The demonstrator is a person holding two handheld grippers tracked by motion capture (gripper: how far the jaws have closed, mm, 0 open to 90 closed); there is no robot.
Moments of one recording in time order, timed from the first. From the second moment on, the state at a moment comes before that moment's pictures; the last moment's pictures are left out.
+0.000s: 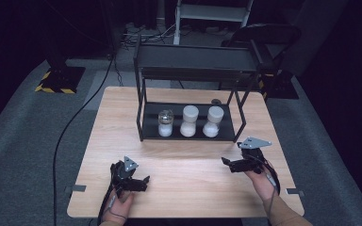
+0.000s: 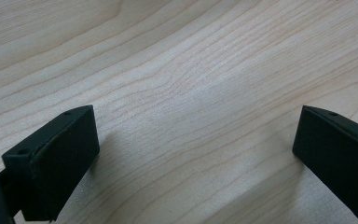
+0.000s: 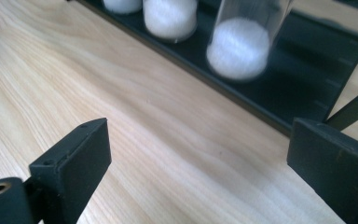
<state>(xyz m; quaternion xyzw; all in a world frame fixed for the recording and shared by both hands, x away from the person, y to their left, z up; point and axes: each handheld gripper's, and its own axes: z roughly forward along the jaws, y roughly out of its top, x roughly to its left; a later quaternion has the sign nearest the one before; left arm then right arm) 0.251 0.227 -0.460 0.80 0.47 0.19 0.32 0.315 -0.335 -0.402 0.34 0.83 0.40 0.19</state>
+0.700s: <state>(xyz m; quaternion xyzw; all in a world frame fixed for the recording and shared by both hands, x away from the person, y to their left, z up) 0.251 0.227 -0.460 0.80 0.47 0.19 0.32 0.312 -0.337 -0.435 0.35 0.84 0.37 0.17</state>
